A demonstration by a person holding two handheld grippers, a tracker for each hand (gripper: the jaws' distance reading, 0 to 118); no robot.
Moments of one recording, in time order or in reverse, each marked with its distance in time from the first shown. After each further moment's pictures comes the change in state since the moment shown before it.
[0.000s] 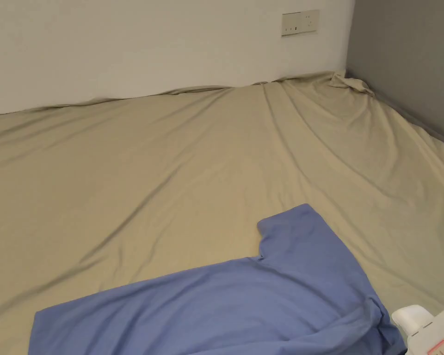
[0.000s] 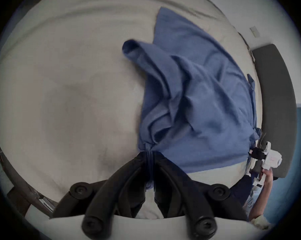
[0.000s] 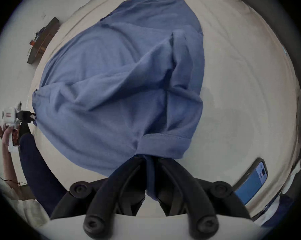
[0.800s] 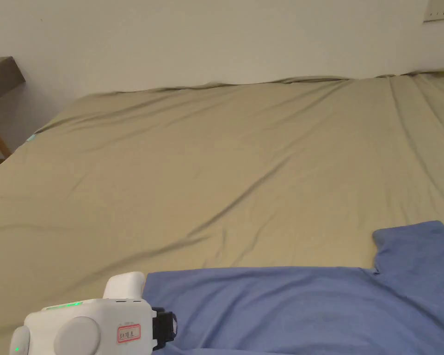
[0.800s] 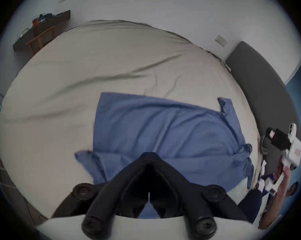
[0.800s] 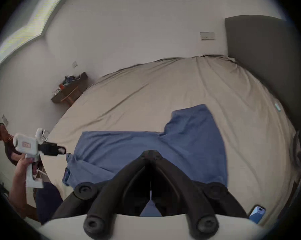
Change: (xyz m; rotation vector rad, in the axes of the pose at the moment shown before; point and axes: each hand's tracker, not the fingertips) left arm 0.108 0.045 0.037 0.451 0.000 -0.257; right arm -0.123 0.047 0.088 0.672 0.115 0.048
